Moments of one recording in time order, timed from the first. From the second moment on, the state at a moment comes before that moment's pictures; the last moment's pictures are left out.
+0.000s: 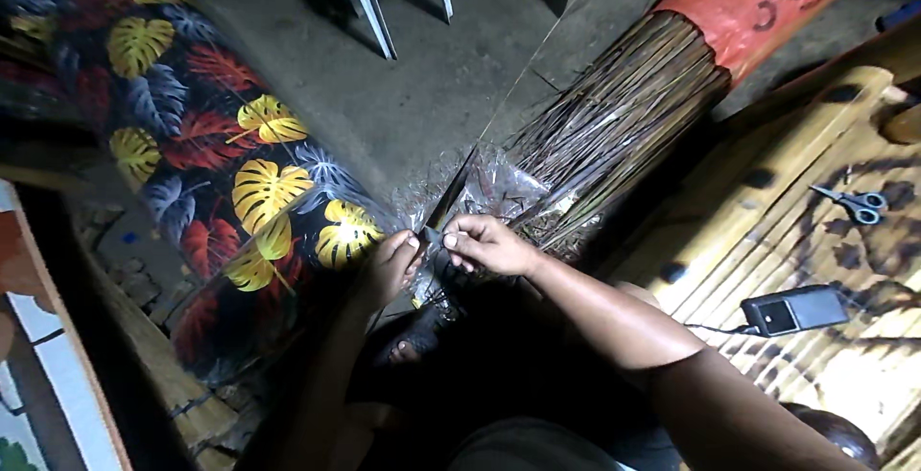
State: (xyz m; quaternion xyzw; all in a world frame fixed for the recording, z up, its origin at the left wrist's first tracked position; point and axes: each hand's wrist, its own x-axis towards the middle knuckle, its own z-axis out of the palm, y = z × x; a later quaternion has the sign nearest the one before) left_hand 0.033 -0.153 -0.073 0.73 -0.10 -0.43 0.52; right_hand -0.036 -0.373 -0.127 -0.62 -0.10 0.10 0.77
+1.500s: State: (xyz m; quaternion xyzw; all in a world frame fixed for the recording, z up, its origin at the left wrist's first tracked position) left_hand 0.029 -0.148 -0.069 0.72 -0.14 -0.44 0.52; right_hand -0.021 -0.420 -0.122 -0.61 -0.07 -0.14 0.78
